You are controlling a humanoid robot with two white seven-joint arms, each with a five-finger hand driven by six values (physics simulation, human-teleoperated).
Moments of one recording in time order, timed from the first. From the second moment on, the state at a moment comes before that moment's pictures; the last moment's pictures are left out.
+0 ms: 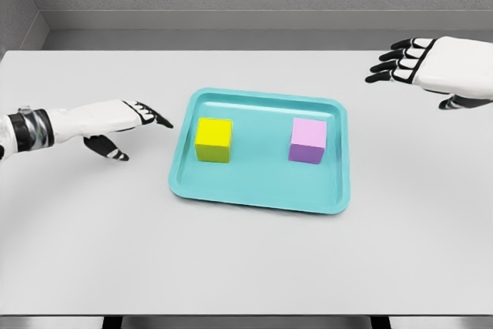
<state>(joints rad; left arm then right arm) -0.57 0.70 -0.53 -1.29 -0.34 -0.61 -0.61 -0.62 -1.07 0.41 -1.73 0.31 -0.61 0.61</state>
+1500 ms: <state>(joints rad) -0.74 0.47 -0.66 -1.19 -0.48 -0.58 -0.61 -0.70 -0.79 0.74 -1.41 0.44 -0.61 0.61</state>
